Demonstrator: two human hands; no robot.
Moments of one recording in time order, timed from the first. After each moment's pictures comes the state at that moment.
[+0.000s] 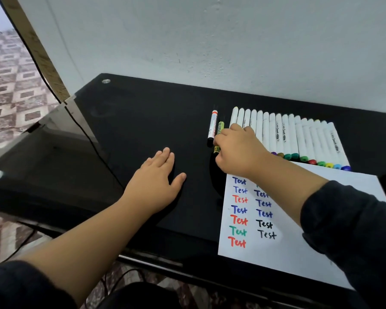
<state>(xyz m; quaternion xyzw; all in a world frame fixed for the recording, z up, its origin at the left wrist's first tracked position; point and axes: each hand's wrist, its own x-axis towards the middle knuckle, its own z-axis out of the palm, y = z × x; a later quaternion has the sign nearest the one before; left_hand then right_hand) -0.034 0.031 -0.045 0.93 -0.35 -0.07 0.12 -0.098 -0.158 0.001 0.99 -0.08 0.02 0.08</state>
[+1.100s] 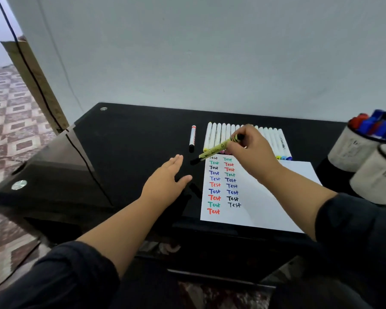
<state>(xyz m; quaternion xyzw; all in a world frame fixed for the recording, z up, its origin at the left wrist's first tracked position) -0.095 0.033 -0.010 0.89 -0.37 -0.09 0.25 -0.213 -0.128 0.053 0.81 -0.23 0.28 -0.46</state>
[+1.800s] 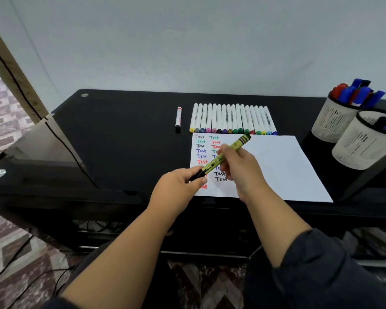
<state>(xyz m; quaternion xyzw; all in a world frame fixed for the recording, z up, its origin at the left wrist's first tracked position) -0.181 0.040 -0.012 0.82 -0.31 -0.21 0.43 -0.257 -0.085 0.008 0.63 -0.38 0.25 -0.63</state>
